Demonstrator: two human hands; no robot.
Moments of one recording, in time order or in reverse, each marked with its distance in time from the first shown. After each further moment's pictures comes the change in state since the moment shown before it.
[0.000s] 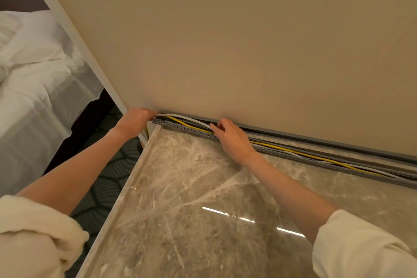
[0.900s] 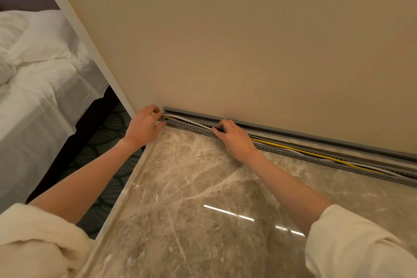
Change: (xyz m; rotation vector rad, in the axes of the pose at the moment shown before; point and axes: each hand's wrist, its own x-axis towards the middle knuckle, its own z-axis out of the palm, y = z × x) left_hand -0.025 0.030 0.011 -0.072 0.237 -0.051; right_hand -0.005 0.005 0.010 -0.064 -0.124 -0.038
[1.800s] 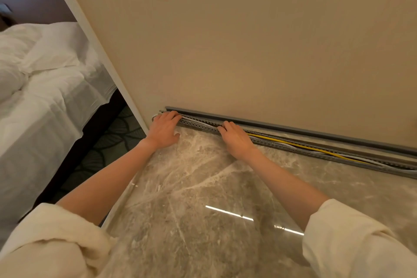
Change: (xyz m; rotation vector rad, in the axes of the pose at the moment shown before) left_hand -0.008 0.058 -0.002 0.066 -0.260 -0.013; right_hand -0.022 -0.007 -0.005 -0.027 0.006 0.062
